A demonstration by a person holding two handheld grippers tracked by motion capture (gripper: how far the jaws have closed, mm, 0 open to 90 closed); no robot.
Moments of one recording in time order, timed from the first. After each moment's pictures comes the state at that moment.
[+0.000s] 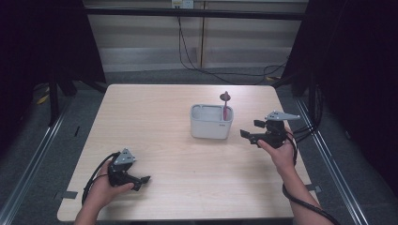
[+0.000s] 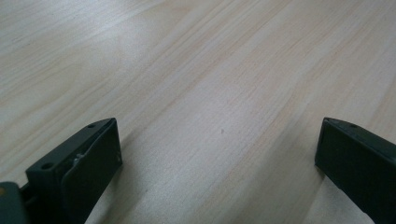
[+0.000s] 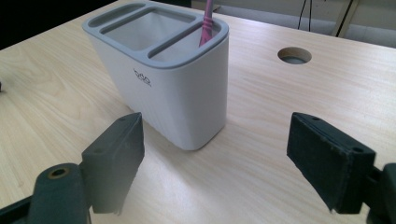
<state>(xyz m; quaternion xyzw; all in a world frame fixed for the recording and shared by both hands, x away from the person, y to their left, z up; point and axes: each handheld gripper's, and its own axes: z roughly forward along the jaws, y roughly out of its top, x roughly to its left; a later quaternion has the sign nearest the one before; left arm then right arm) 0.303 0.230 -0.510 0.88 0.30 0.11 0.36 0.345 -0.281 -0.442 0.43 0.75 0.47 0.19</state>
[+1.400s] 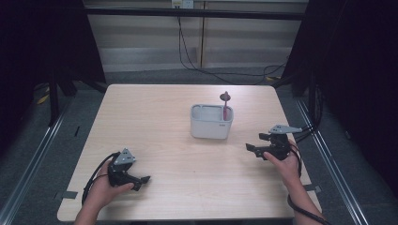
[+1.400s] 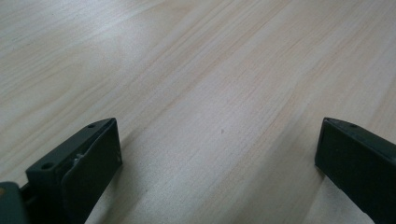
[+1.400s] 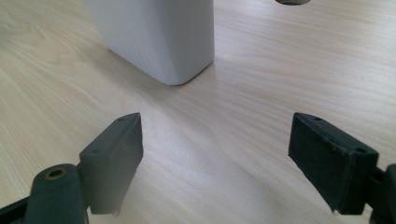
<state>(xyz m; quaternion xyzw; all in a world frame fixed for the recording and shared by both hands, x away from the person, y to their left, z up) 0.302 0.230 -0.510 0.88 0.30 0.11 0.36 0.328 -0.304 -0.485 0.44 0.76 0.44 0.17</state>
